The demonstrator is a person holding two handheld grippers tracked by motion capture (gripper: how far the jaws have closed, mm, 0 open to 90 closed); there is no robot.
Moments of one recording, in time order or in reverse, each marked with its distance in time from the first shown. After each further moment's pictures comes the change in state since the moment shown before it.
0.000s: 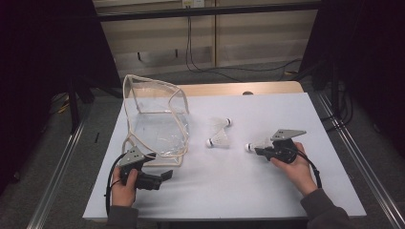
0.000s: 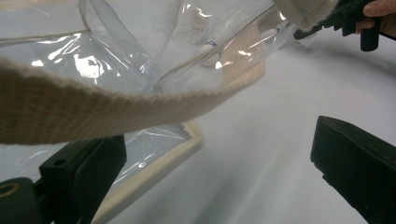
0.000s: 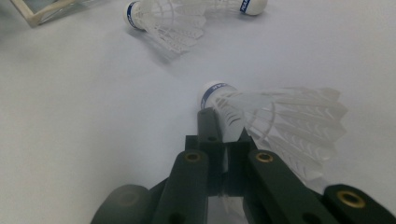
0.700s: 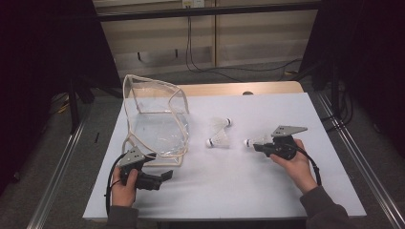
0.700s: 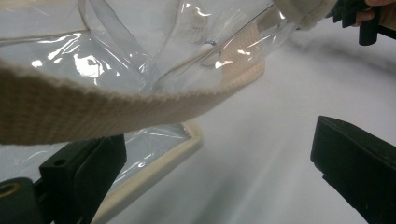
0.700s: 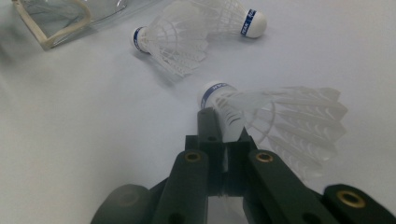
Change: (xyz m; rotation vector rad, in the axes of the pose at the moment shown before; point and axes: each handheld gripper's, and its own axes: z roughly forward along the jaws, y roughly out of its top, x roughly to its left) left arm 0.000 0.000 0.000 0.002 -0.002 0.004; right arm -0.002 0.010 -0.001 -0.048 0.020 0.012
